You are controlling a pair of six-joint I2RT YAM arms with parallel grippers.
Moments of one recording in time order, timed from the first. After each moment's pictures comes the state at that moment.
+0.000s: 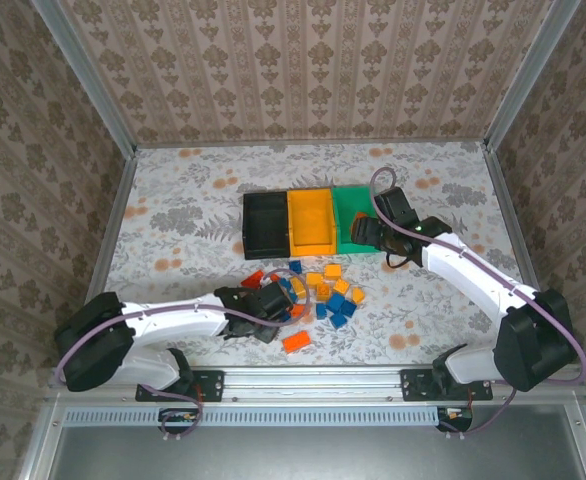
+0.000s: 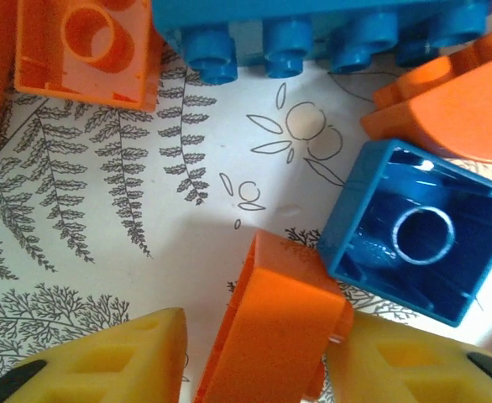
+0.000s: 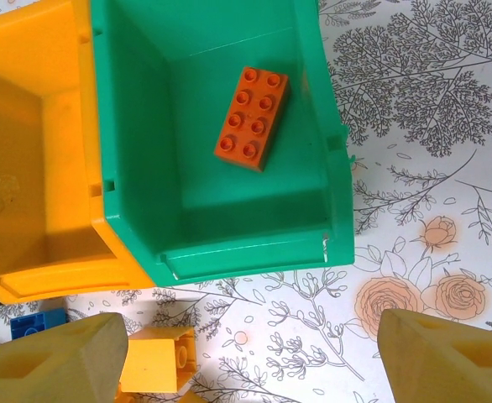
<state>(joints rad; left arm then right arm) -1.12 1.31 0.60 -0.58 -0.19 -0.53 0.43 1.36 1.01 -0.59 0.15 0.58</state>
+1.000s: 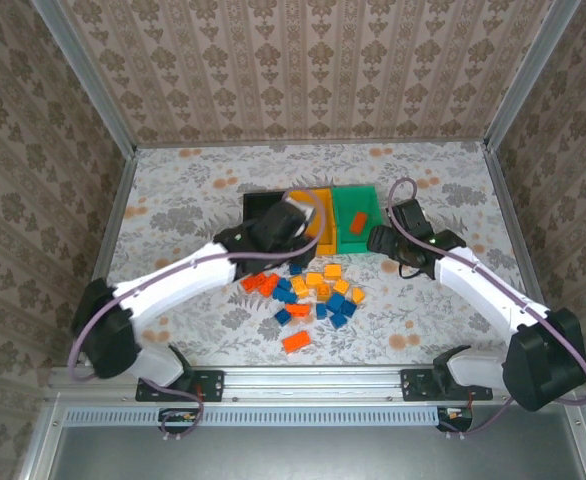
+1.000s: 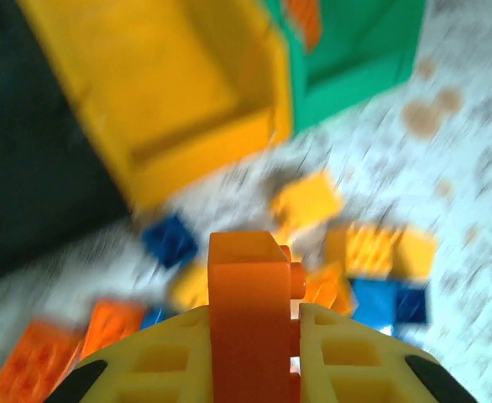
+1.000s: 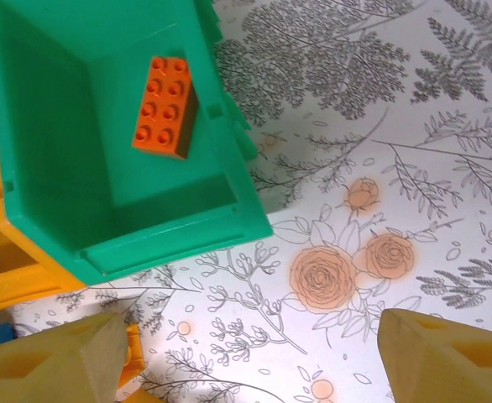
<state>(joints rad) -0.93 1.50 1.19 -0.48 -0.05 -0.41 0.36 1.25 0.87 -0.59 0.18 0.65</state>
